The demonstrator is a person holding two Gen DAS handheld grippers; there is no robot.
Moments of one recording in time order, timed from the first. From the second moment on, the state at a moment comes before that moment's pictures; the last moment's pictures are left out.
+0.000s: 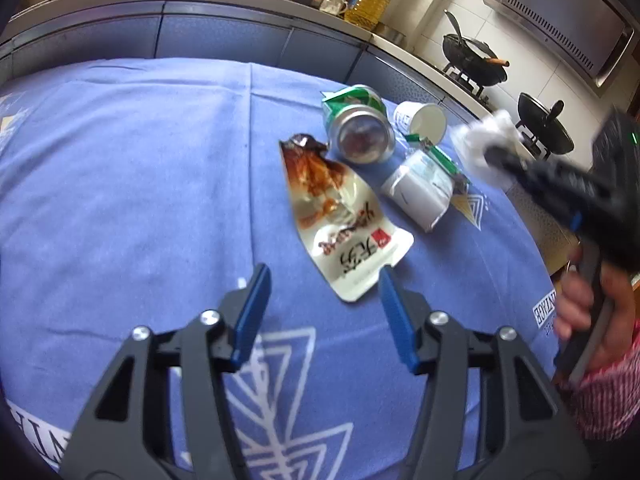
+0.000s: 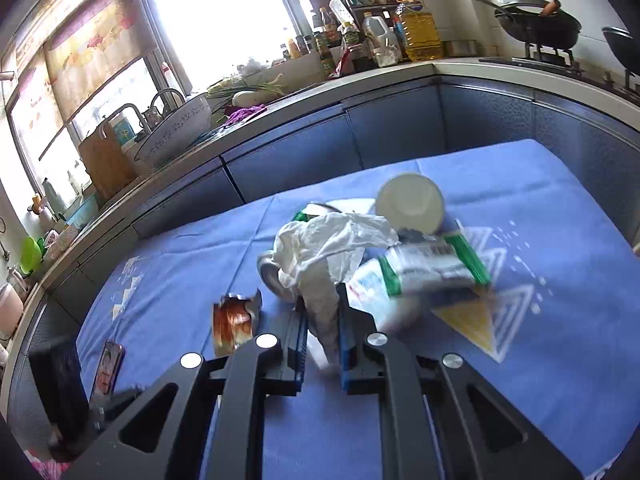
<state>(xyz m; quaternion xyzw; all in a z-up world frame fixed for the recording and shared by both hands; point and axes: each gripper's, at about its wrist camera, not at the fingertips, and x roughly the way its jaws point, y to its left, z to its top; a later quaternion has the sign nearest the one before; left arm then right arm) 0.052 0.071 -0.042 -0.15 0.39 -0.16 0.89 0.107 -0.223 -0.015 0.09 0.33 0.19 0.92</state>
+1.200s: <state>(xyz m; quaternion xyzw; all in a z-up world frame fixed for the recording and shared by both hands) 0.049 0.005 0.038 -0.18 0.38 -0.29 0.86 0.011 -0.288 -0.045 0.19 0.31 0.20 0.91</state>
